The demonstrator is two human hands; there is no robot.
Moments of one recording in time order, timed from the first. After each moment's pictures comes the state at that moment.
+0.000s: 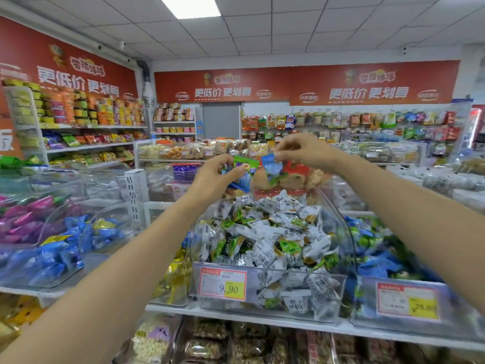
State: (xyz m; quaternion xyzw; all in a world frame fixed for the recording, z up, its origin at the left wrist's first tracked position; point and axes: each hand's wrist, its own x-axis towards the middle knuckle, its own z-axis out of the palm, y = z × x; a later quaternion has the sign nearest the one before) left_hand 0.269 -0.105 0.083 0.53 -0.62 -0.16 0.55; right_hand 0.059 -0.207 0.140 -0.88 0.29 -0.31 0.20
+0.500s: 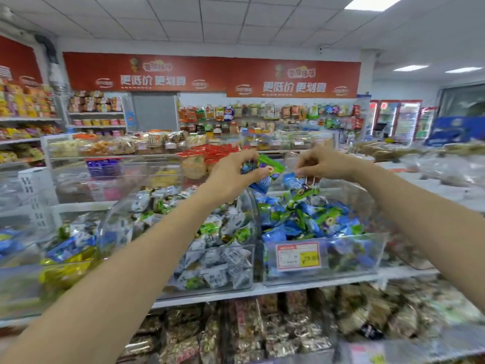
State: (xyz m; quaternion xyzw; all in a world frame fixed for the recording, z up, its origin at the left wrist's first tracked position) left_hand 0.107 -0.108 0.083 0.46 -0.79 -0.10 0.39; right_hand -0.142 -0.193 0.103 -0.84 0.46 -0.23 0.17
